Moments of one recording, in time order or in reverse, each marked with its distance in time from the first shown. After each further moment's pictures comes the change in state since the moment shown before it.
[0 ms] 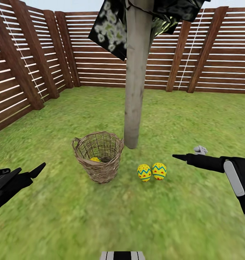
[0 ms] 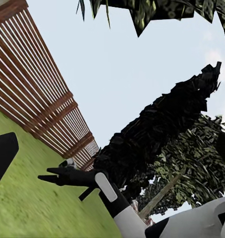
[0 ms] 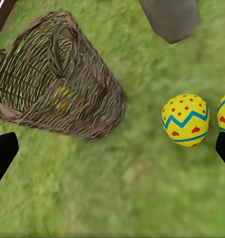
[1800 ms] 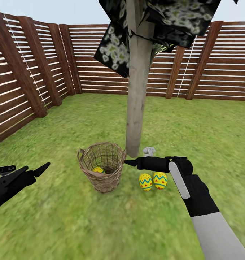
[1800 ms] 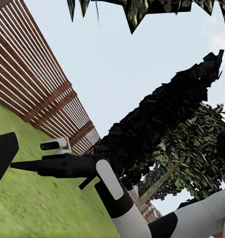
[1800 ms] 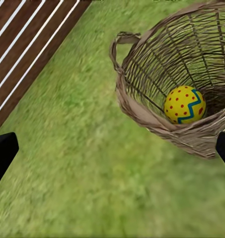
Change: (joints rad) left arm -0.018 0.032 -0.056 -0.004 -0.007 0.011 0.029; right arm -0.005 0.369 0.293 -0.127 0.009 0.001 -0.155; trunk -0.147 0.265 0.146
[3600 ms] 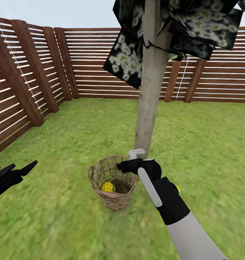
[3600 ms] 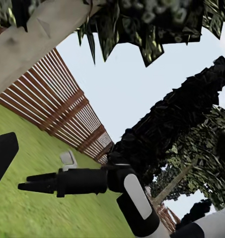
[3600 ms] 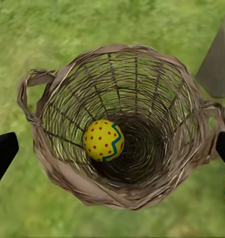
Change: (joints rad) left arm 0.001 0.069 0.075 0.044 0.010 -0.015 0.000; right arm -0.005 0.185 0.242 0.008 0.021 -0.012 -0.776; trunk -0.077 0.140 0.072
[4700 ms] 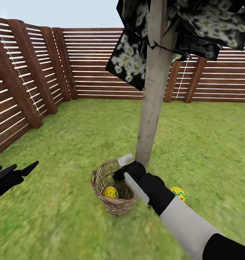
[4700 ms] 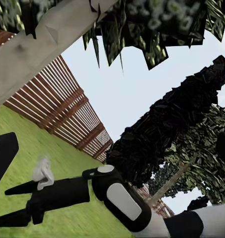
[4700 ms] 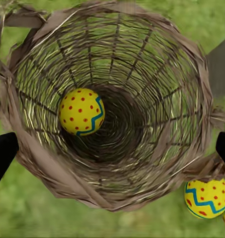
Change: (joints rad) left arm 0.001 -0.006 -0.005 0.000 -0.007 -0.003 0.001; right arm -0.151 -0.025 0.294 0.289 -0.007 0.012 0.018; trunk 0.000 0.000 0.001
